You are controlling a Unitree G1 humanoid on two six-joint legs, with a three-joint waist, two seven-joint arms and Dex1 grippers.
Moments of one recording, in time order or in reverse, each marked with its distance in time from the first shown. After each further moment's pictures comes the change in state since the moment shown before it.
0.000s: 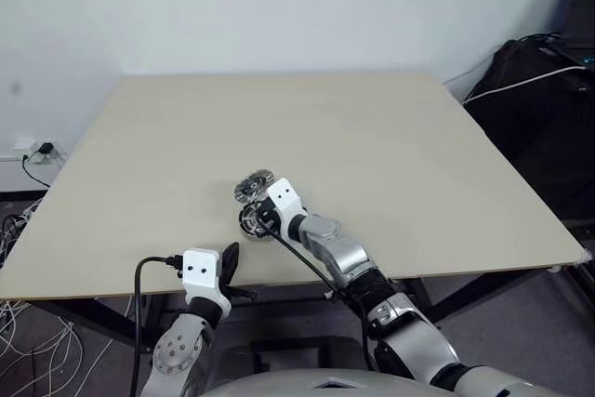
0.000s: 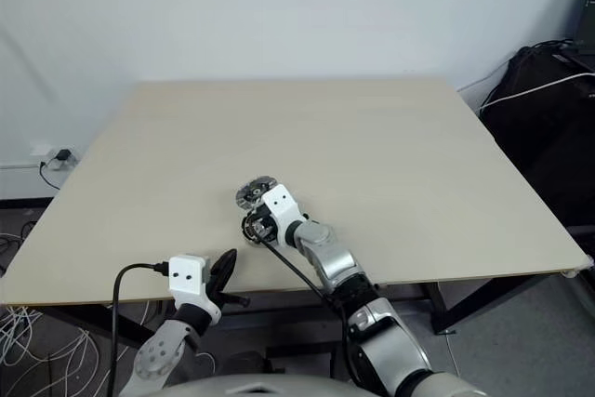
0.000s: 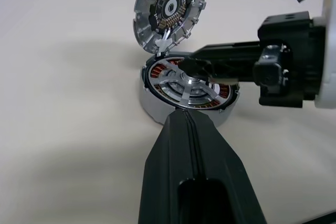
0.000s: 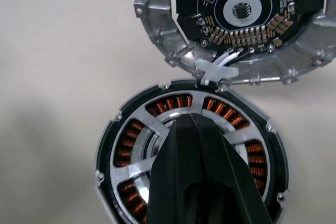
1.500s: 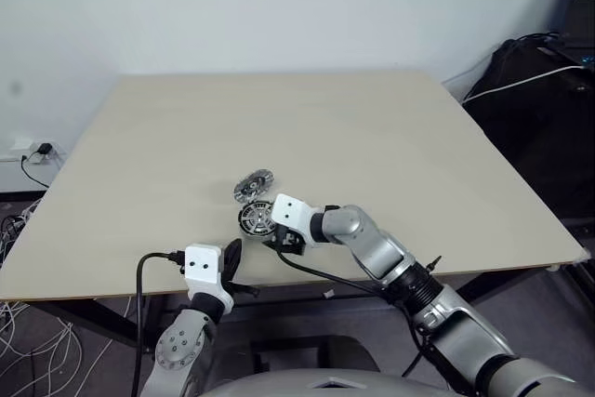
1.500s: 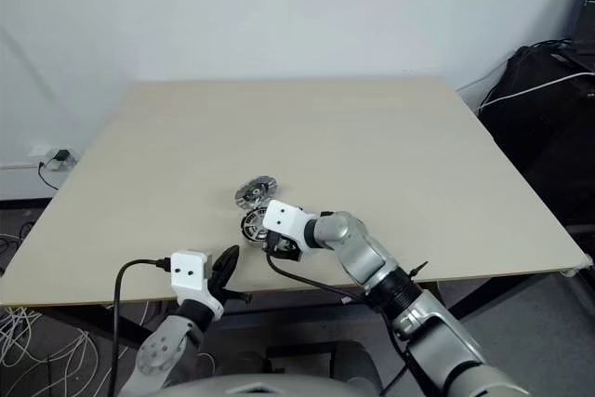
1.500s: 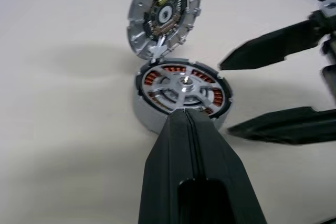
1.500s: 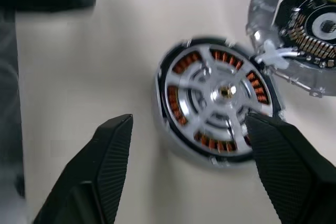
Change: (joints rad) left arm 0.002 -0.007 -0.002 -0.019 0.003 0.022 0.010; right arm -0.048 -0.356 0.271 -0.313 -0.162 -0.015 0.378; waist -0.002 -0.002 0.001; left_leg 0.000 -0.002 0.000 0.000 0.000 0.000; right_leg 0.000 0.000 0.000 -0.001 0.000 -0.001
